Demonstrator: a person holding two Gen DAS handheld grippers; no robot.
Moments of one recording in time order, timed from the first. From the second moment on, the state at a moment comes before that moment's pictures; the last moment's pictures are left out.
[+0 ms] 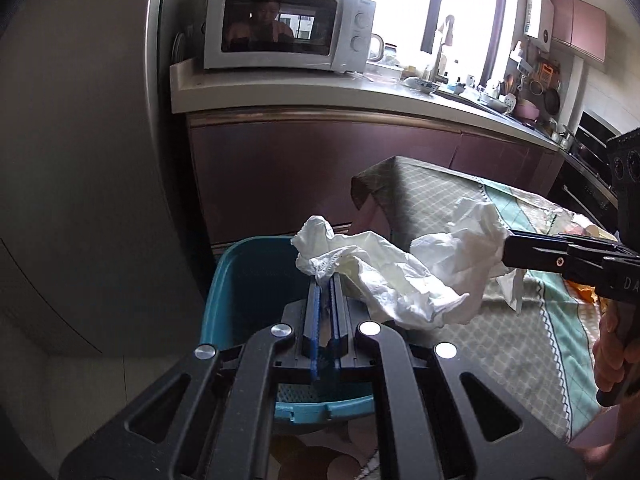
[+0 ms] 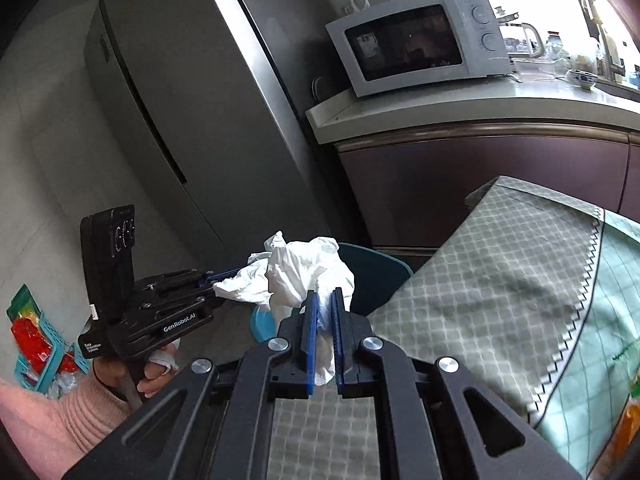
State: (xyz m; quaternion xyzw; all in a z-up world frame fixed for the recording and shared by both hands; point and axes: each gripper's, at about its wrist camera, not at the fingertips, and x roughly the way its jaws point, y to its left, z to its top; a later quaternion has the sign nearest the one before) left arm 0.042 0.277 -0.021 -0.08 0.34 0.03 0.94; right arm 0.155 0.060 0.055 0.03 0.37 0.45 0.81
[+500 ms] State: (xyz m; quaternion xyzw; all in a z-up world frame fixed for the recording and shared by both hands) left arm 0.114 0.313 -0.106 -0.10 0.42 0.05 0.90; right arm 0.209 0.141 -0.006 -0.03 0.46 0.38 0.80
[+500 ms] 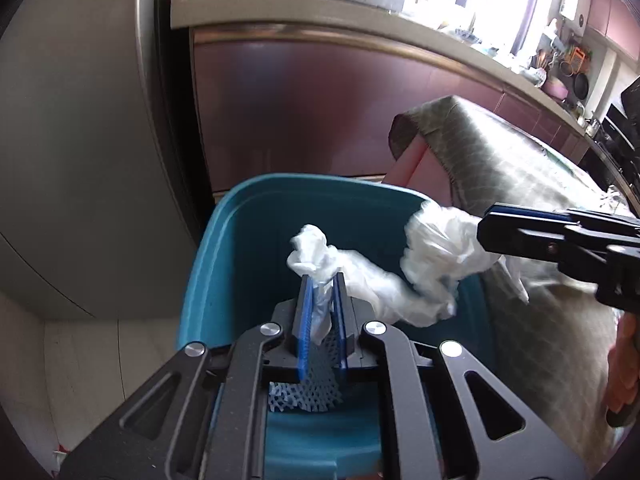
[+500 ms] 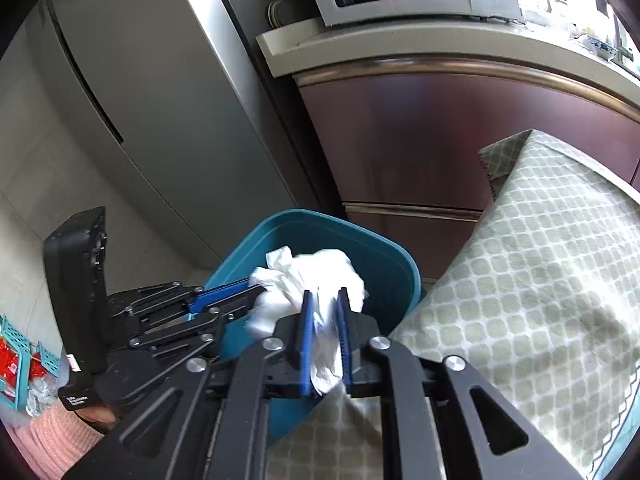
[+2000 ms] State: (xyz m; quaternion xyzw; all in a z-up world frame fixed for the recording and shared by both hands) left arm 0.145 -0.032 0.006 0.01 0.33 -0.24 0.91; right arm 0.146 -0.279 0.037 0.11 0.36 0.12 0.92
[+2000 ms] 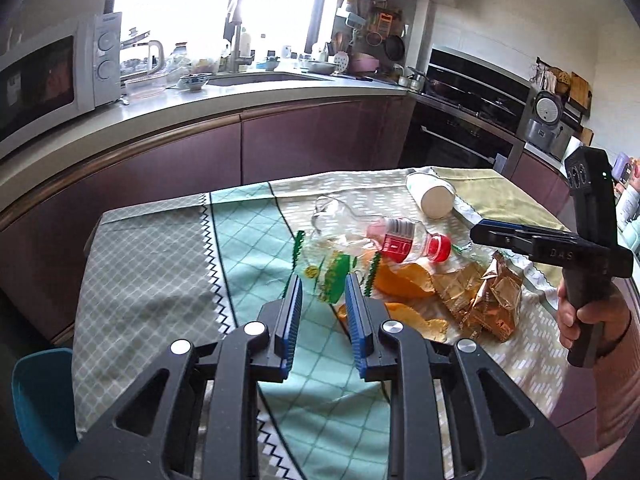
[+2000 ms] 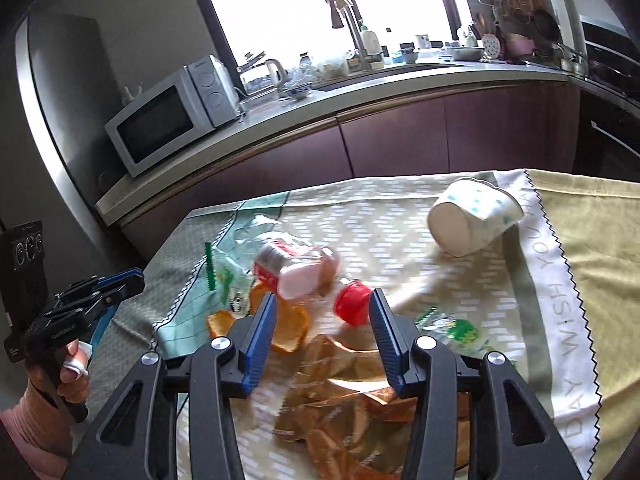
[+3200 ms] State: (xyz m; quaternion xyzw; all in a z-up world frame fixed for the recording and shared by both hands) left arm 0.242 -0.095 0.007 0.05 0.35 -0.22 0.91; right arm 0.248 -0.390 0.021 0.14 0.40 0.17 0.89
